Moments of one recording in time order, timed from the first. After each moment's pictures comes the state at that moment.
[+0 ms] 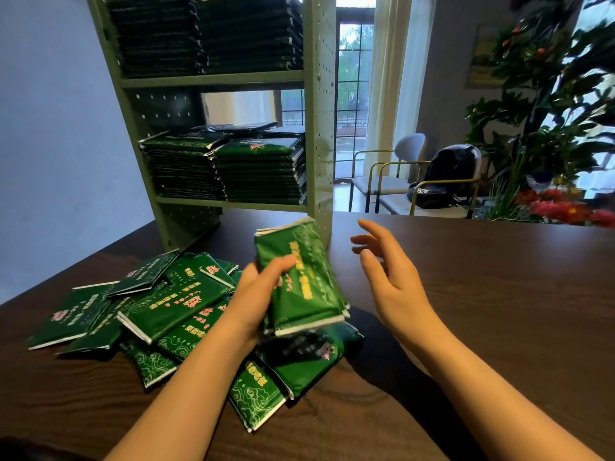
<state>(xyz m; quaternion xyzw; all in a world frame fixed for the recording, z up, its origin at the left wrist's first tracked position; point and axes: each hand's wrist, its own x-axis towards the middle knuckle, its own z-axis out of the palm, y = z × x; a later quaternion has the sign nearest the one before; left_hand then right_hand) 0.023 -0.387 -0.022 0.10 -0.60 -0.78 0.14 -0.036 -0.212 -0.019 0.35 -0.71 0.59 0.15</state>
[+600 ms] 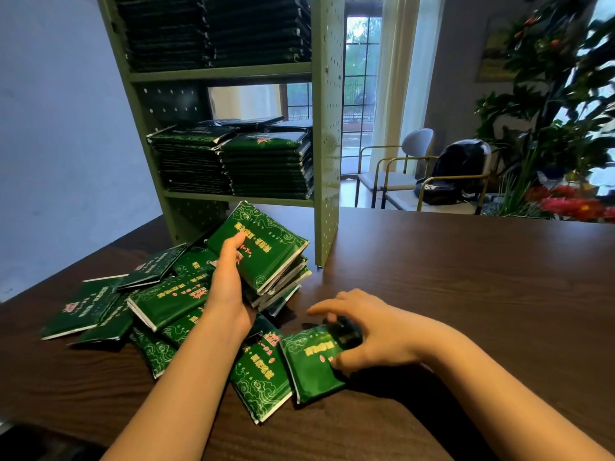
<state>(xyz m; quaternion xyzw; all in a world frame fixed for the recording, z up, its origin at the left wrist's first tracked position) 0.025 -0.407 -0.018 0.15 -0.47 -0.85 0.19 -0.026 -0.212 -0.020 0.51 -0.84 0.16 -0.10</state>
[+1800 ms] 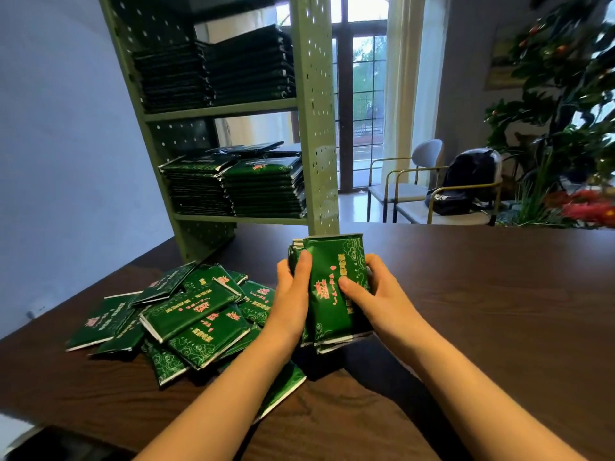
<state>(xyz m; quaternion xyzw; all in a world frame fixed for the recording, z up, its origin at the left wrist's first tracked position) 0.014 -0.331 -0.012 0.10 -0.66 -0.70 0.25 -0.033 -0.210 -0.024 0.29 -0.63 0.72 -0.09</state>
